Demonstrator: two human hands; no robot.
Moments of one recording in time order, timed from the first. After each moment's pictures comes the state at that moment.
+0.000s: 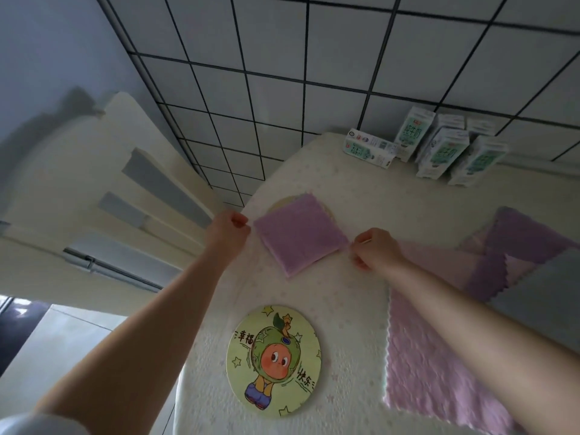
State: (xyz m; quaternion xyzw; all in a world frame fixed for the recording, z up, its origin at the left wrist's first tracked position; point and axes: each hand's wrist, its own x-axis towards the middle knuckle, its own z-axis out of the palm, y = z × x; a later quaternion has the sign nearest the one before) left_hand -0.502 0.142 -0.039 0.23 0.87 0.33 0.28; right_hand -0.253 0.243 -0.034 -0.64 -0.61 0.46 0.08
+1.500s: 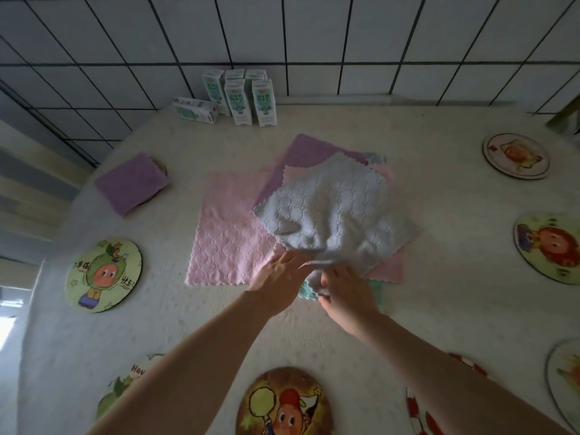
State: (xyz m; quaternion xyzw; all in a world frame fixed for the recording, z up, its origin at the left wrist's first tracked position) left_hand -0.005 0.079 -0.041 0.82 0.56 0.09 0.14; right_hand 0.169 0.096 -0.048 -0.51 -0.84 0.19 -0.03
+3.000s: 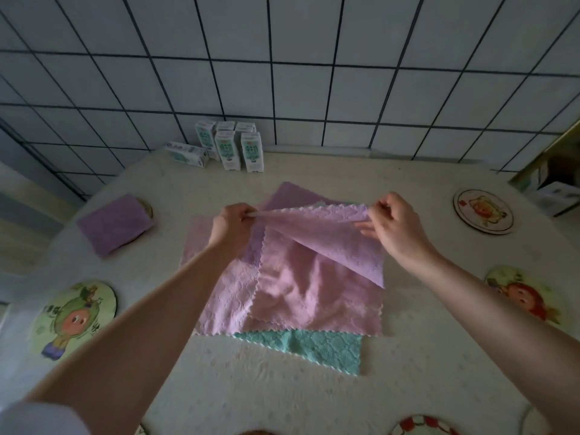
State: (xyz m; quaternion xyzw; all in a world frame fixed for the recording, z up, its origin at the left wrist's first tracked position) left_hand -0.061 0.213 0.051 0.48 0.77 0.34 0.24; right_hand 0.213 0.248 0.111 -0.57 -0.62 0.43 0.32
